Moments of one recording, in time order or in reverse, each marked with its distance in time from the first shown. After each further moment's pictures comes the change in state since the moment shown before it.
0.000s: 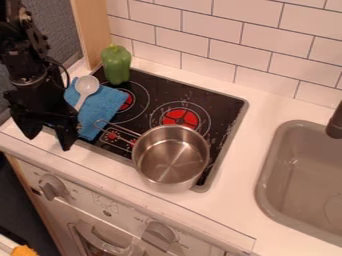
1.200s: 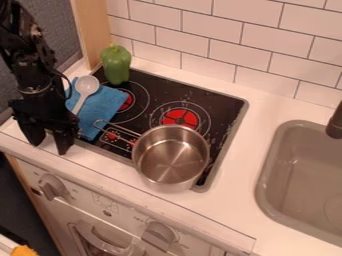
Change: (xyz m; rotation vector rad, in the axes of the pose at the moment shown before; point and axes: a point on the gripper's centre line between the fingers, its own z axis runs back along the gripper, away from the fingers) arm 0.007 0.011 -0.031 0.019 0.061 0.040
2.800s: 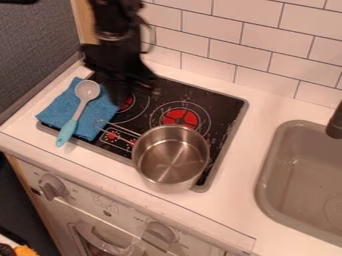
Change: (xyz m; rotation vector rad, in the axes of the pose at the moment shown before) arm 0.043 -0.108 0.086 0.026 -0.155 -0.198
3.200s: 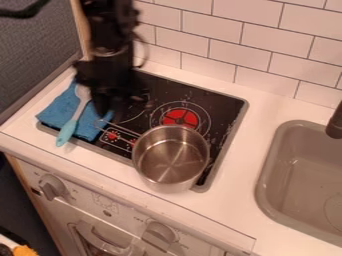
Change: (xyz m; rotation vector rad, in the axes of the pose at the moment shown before) arm -0.028 0.024 -0.015 0.012 0.059 0.146
